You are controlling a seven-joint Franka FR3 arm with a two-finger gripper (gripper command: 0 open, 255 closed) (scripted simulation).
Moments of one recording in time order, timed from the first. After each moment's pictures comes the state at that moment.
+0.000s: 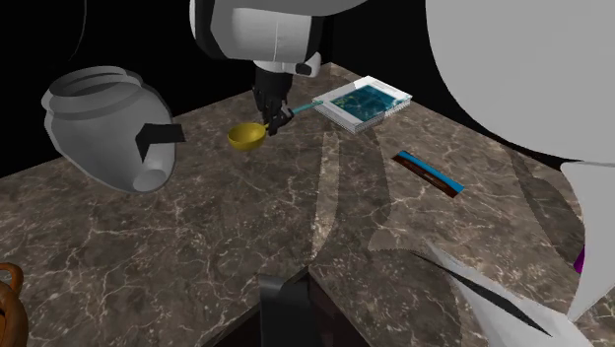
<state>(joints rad) -0.10 0.30 0.16 -1.84 0.12 2.24 1.06</state>
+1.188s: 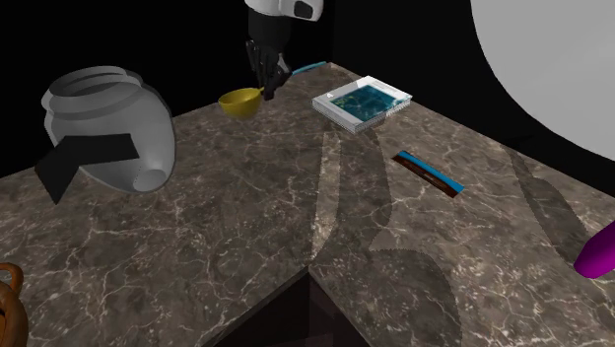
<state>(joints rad) -0.10 0.23 0.16 -1.69 0.12 2.02 1.08</state>
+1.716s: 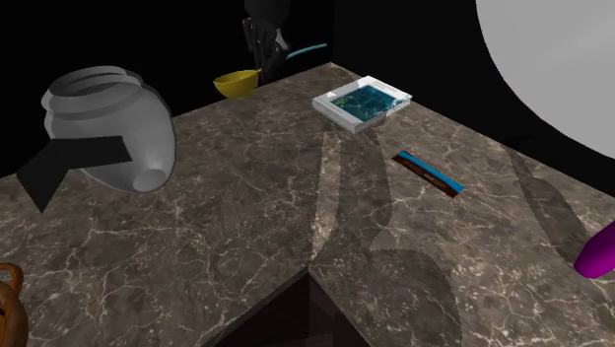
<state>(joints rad) -0.10 0.22 0.16 -1.60 0.11 1.92 1.09</state>
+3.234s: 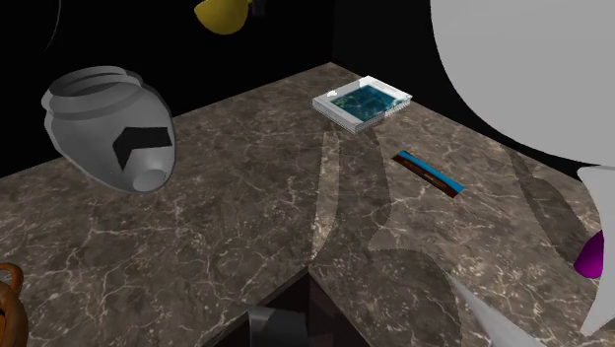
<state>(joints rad) -0.10 0.28 0.16 -1.19 0.10 1.58 1.14</state>
